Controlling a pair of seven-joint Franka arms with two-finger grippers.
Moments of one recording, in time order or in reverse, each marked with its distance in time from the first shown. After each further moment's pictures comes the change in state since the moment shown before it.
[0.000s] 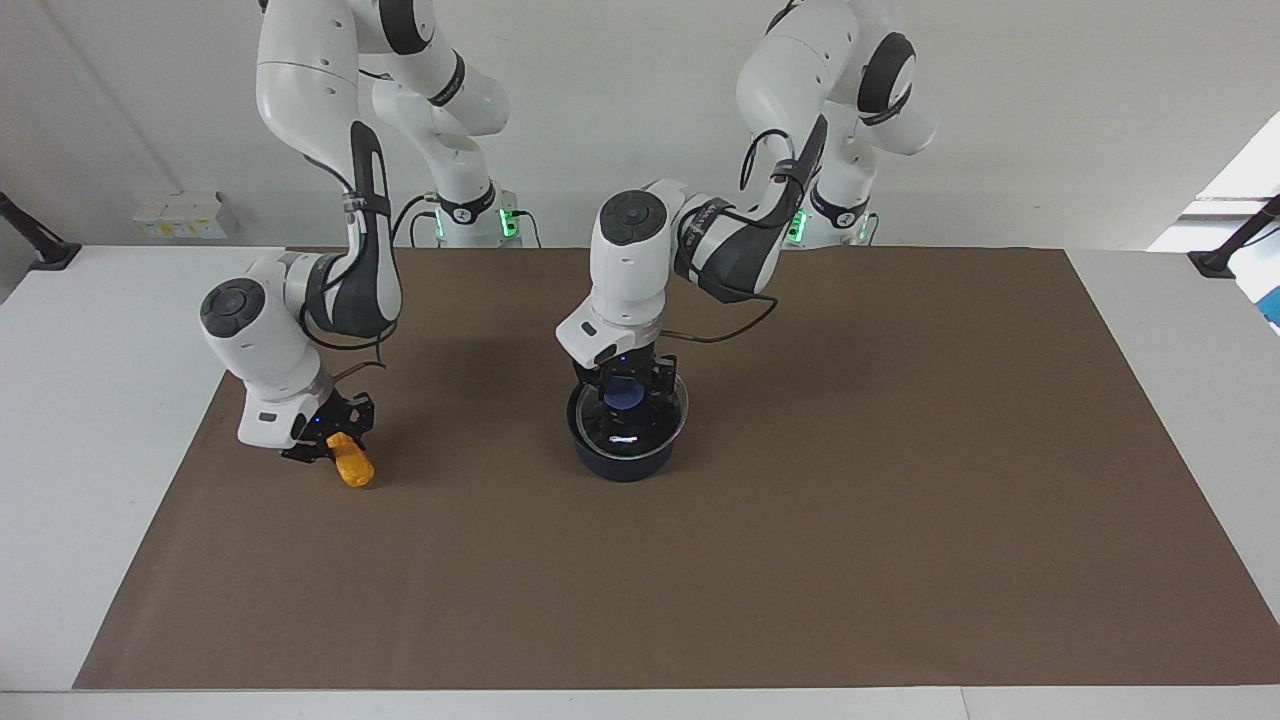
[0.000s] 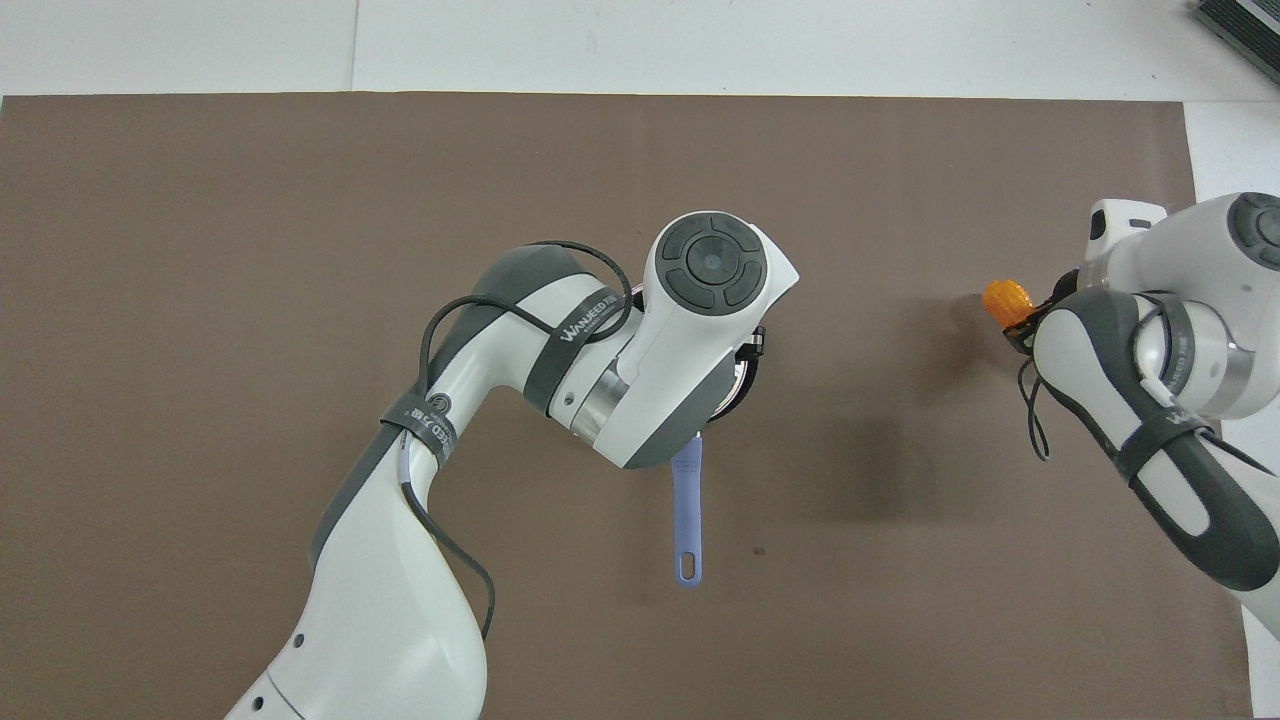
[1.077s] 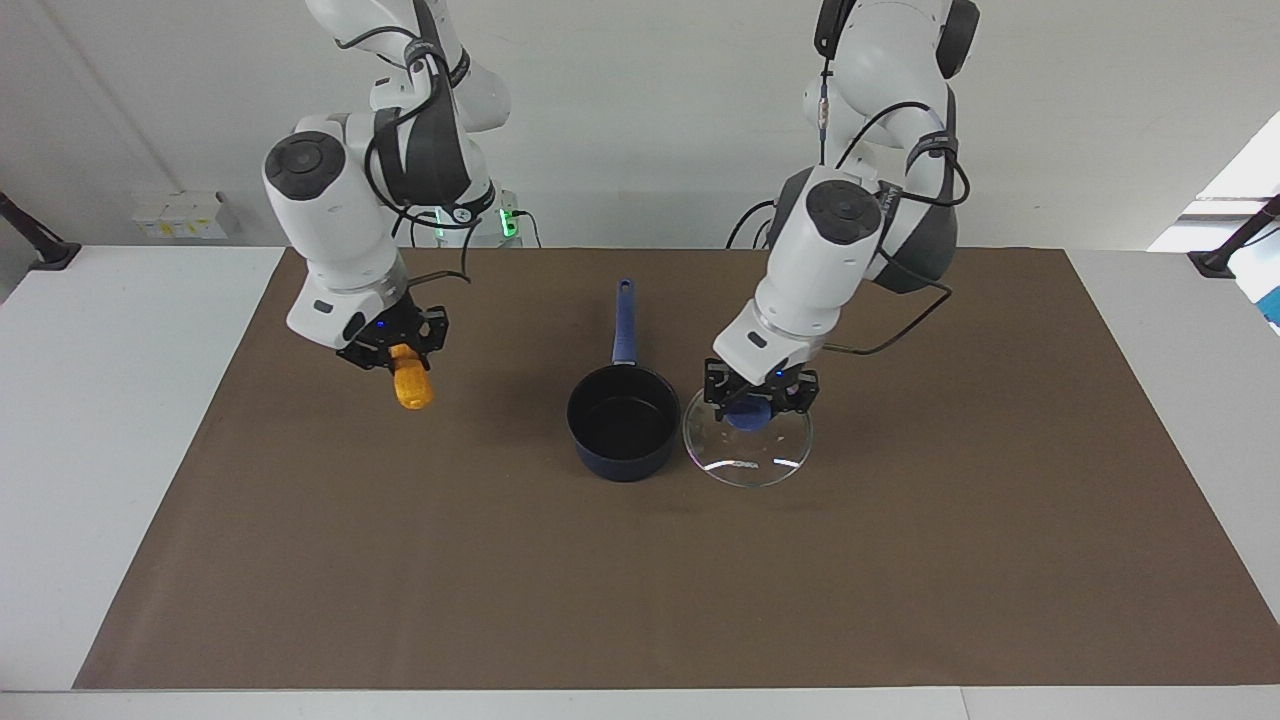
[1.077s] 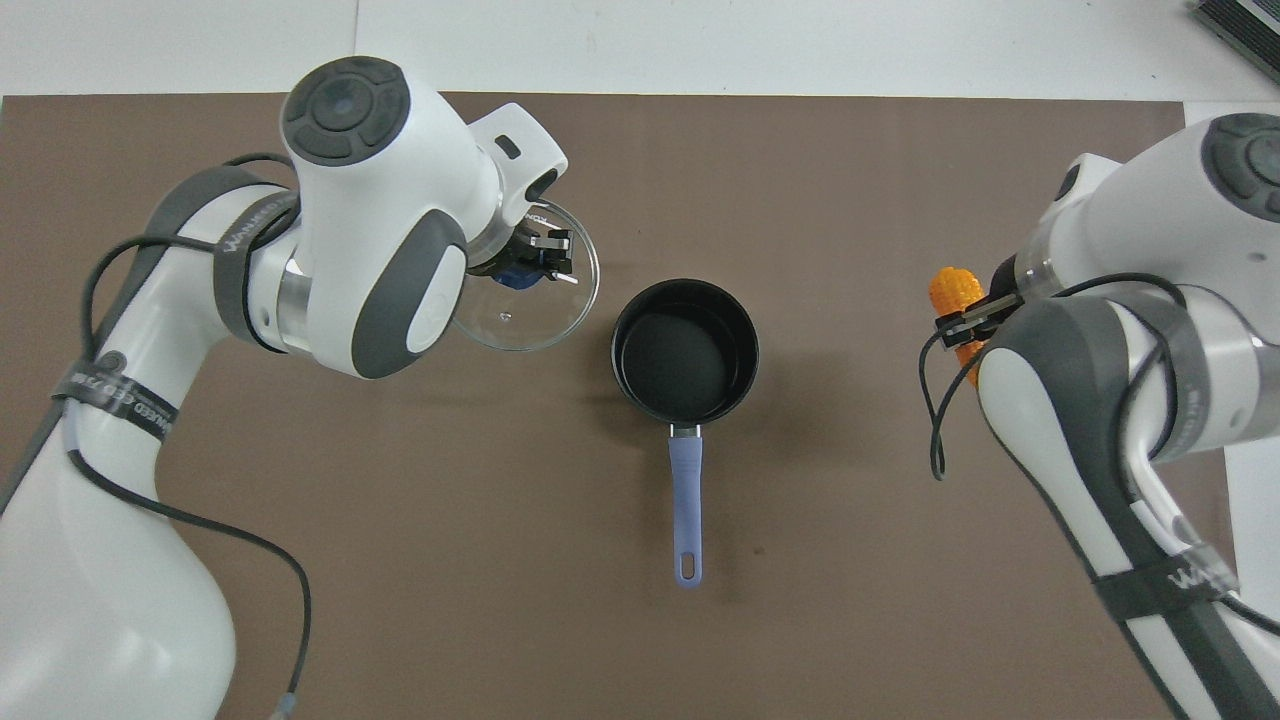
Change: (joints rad) left arm 0.286 -0.200 0.019 -0.168 -0.098 0.001 0.330; right arm 0.262 -0.223 0.023 0.102 -0.019 -0.358 0.622
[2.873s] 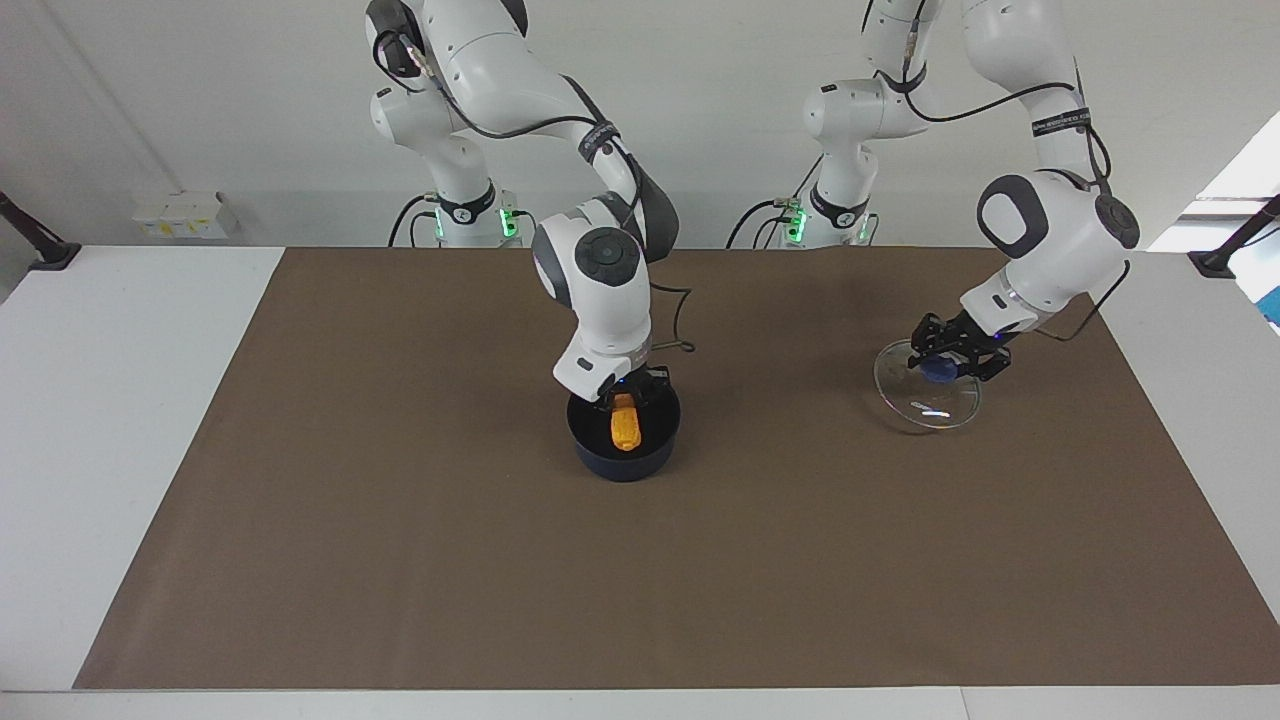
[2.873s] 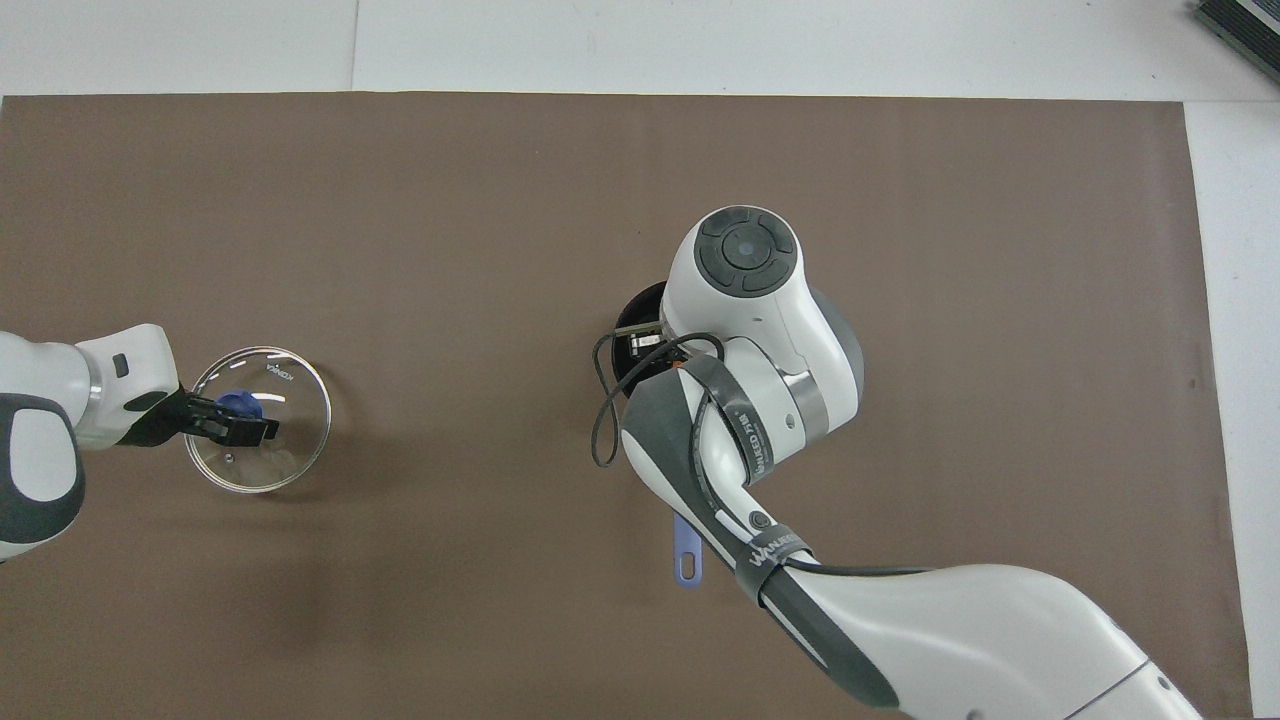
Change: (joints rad) left arm 0.517 -0.410 0.006 -0.847 -0.172 0.261 0.924; right arm 0.335 0.330 0.024 0.151 0.070 0.211 0.530
